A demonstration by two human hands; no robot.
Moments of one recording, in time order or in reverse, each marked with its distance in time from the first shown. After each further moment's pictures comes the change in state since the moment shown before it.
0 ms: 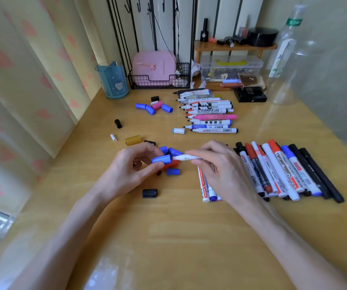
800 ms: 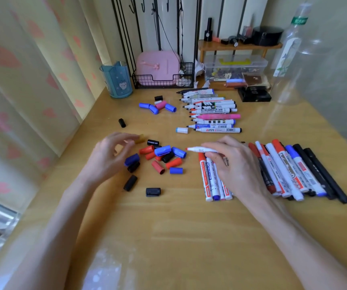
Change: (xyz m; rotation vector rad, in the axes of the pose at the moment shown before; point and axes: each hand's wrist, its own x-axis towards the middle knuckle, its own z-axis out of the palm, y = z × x) left_hand 0.006 -0.038 -0.044 0.399 0.170 -0.140; right_hand 0.003 0.011 -0.010 -0.069 0.036 0.100
